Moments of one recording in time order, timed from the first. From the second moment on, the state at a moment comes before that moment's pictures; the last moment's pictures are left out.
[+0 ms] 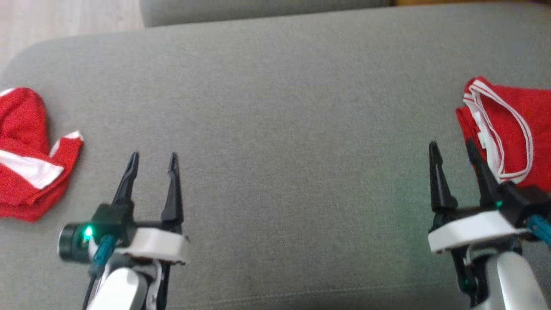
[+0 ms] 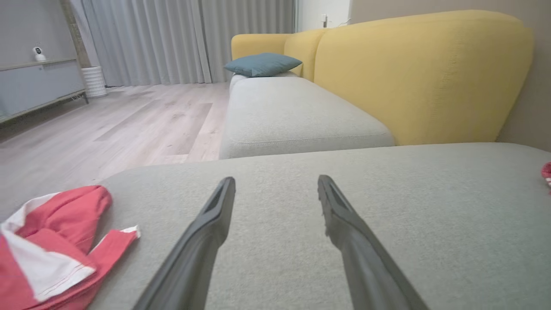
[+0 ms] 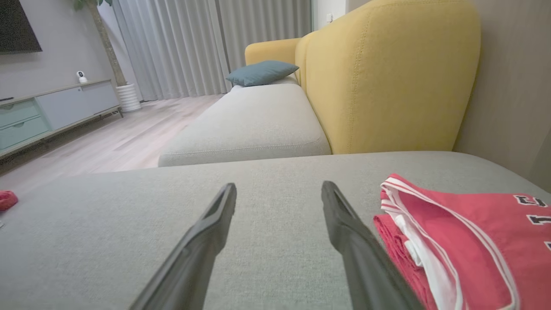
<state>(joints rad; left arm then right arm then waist) -0.10 0.24 -0.39 0.04 -0.27 0.30 -0.25 -0.07 -0.05 -0.01 0.06 0.13 0.13 -0.08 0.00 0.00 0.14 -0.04</state>
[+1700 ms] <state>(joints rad) 0.01 0.28 -0.40 0.06 -0.30 0.31 -0.23 0.16 -0.04 -0.02 -0.11 0.17 0.13 0.06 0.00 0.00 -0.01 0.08</state>
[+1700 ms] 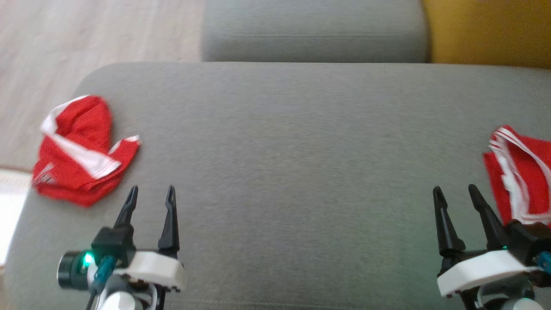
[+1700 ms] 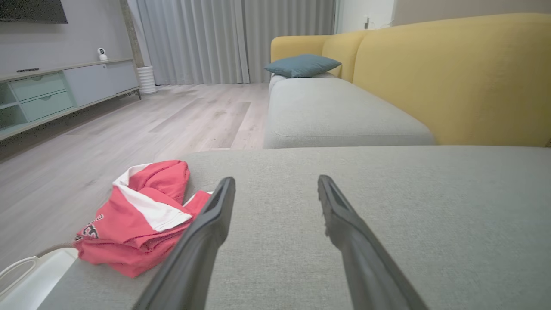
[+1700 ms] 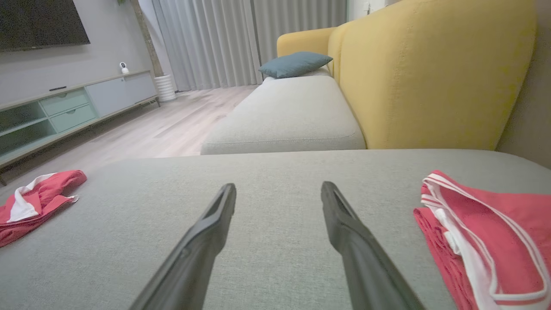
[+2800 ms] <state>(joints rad) -0.16 0.22 -0.30 0.18 -0.27 0.23 -0.25 0.06 -0.04 0.01 -0.22 0.10 0.13 0.15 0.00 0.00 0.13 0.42</state>
